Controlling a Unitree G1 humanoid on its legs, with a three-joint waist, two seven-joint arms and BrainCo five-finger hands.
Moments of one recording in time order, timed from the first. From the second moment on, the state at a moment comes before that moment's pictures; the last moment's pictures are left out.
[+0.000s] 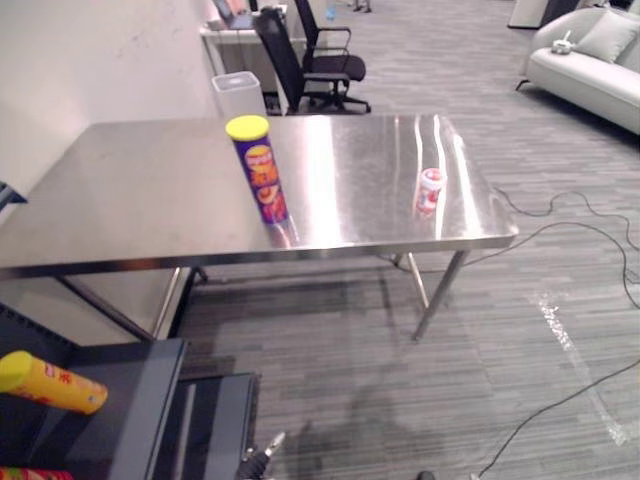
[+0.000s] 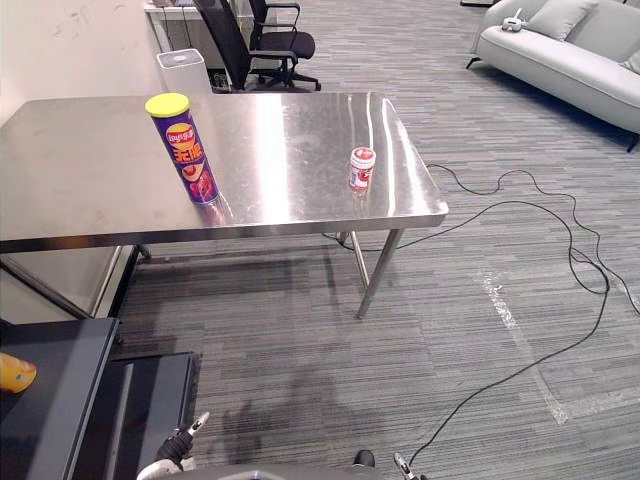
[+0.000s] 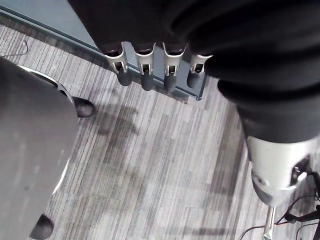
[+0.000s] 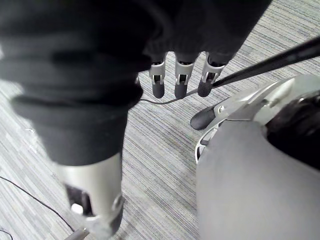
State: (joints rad) left arm 0.08 0.08 0.12 1.15 -0.29 -0.16 0.06; right arm 0.20 -0.03 -0.34 1.12 0.55 -0.09 0.04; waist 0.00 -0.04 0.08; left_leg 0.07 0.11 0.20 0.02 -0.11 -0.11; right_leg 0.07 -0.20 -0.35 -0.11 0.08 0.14
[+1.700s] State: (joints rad) left arm 0.12 0.10 -0.03 1.00 -0.22 -0.20 0.02; right arm -0.64 -0.71 -0.22 0.76 0.31 -0.16 -0.12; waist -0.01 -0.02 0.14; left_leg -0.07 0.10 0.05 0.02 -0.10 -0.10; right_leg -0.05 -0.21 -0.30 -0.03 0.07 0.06
